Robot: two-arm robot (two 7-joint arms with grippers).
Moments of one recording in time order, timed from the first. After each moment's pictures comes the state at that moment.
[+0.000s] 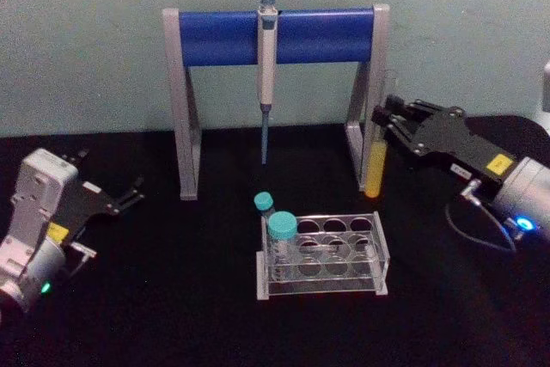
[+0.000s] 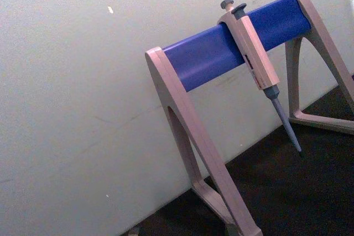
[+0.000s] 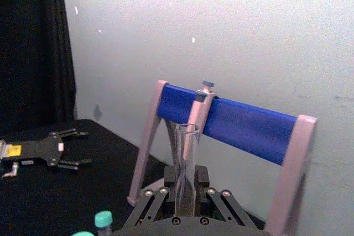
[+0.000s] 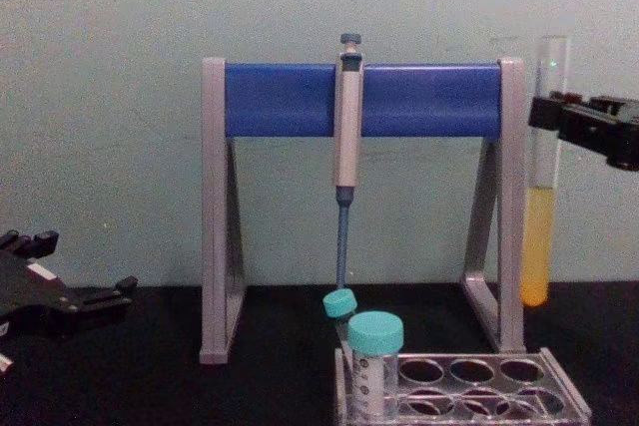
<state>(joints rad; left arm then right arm) -0.20 0.60 0.45 -1.41 -0.25 -0.12 0.03 0.24 0.57 -0.32 -1.60 0.59 -0.04 0.50</state>
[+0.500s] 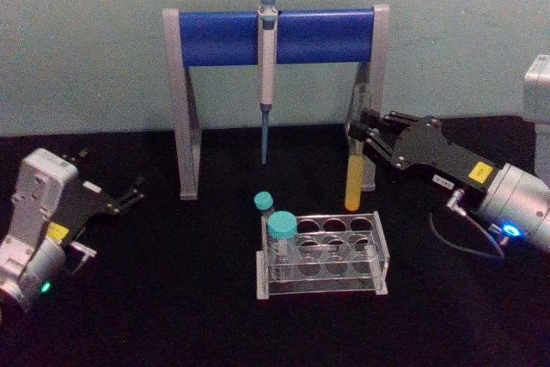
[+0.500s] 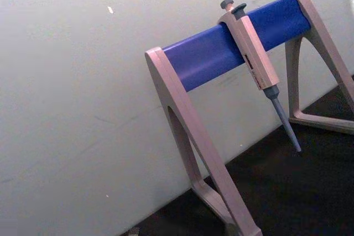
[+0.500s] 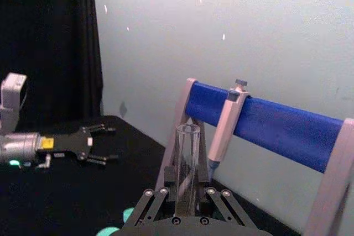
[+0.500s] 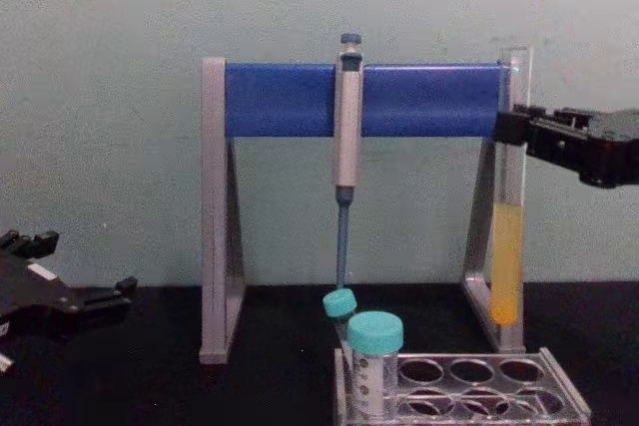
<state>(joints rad) -0.20 0.60 0.45 -1.41 -0.25 -0.12 0.03 0.27 0.57 -0.36 -1.58 0.60 -0.04 0.58</state>
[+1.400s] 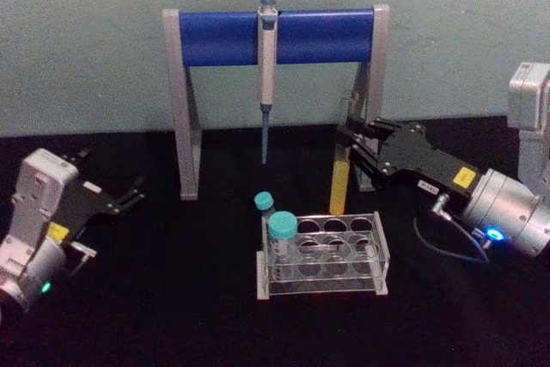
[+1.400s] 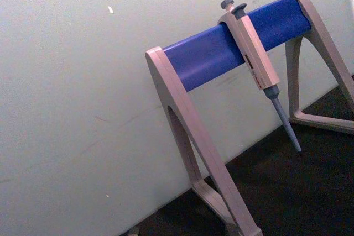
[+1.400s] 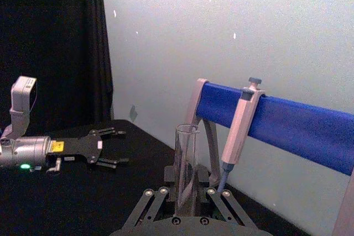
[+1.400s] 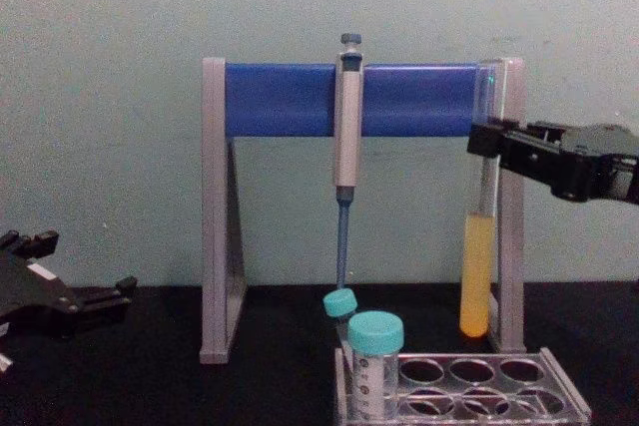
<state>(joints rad) -0.20 0.60 0.45 -1.41 -0.25 -0.12 0.03 0.29 0.53 -0.39 -1.53 0.61 -0.07 0.62</state>
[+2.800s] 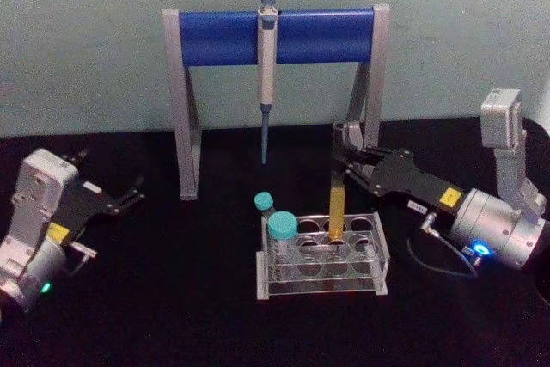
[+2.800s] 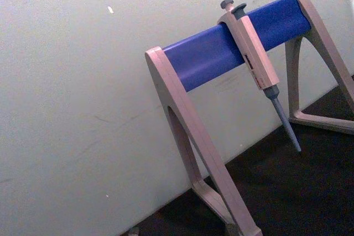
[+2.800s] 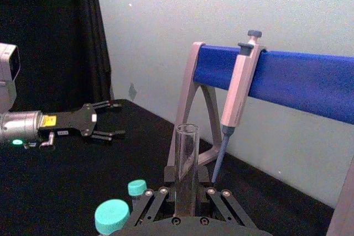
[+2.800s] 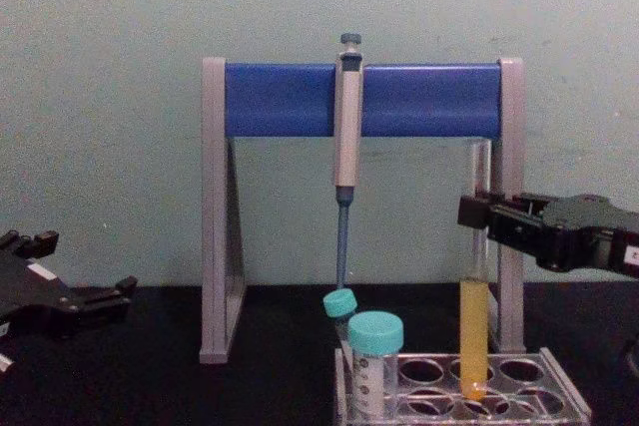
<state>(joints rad) -0.20 0.60 0.45 -1.41 -0.25 -0.12 0.03 0.33 0.51 -0.44 -1.40 0.60 -0.07 0.64</state>
